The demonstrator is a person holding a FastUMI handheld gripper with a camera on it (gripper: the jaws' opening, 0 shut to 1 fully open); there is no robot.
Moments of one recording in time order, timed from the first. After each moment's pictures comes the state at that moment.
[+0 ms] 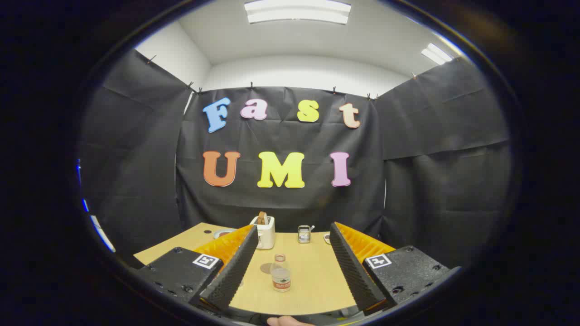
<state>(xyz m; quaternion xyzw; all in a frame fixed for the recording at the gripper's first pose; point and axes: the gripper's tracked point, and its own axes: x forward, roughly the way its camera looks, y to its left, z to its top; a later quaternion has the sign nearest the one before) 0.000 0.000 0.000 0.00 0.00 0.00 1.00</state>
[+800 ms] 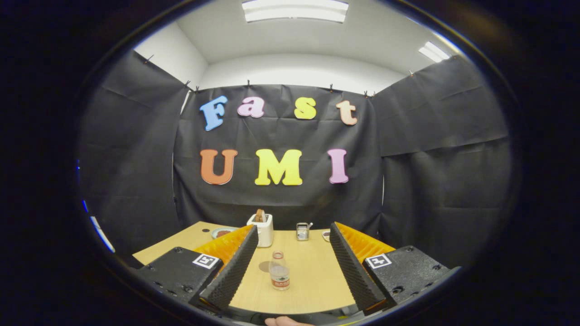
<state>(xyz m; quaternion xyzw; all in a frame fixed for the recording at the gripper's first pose) 0.003 -0.001 -0.008 0.01 0.01 -0.01 1.00</state>
